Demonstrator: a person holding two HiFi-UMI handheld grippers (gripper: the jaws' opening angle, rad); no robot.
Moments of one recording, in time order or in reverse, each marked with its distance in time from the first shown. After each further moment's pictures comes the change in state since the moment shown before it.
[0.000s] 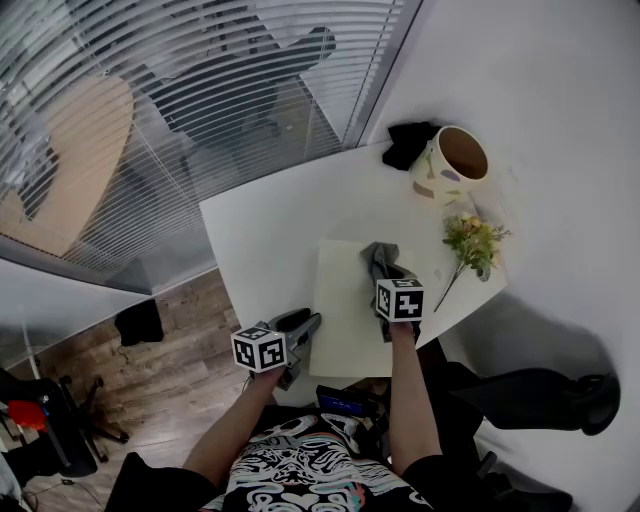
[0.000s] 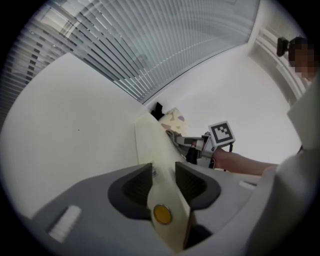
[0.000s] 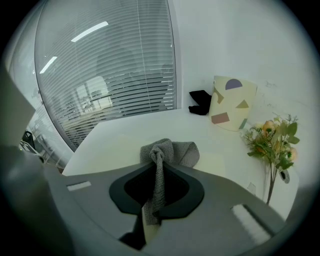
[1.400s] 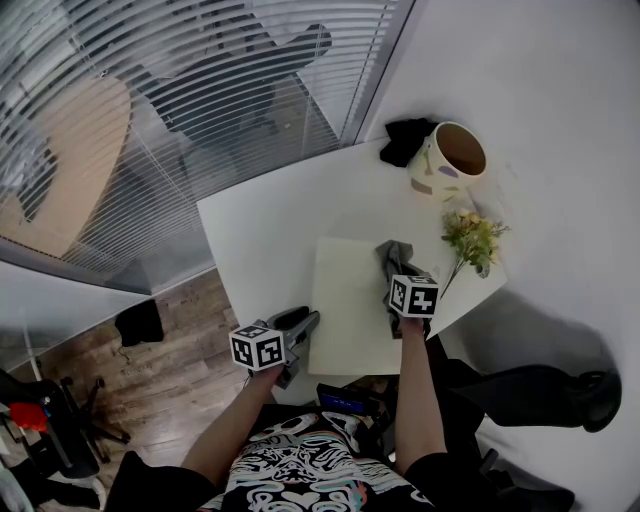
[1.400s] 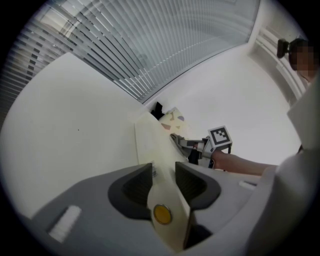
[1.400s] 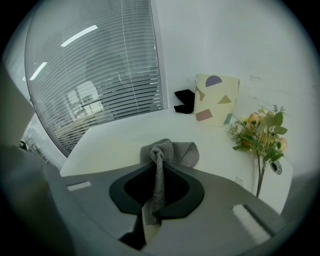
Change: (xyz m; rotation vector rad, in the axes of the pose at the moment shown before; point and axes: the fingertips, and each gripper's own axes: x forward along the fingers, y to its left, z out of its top) left arm 0.003 0.002 0.000 0.000 0.004 0.002; right arm -0.008 -0.043 -0.006 0.087 -0.013 -0.057
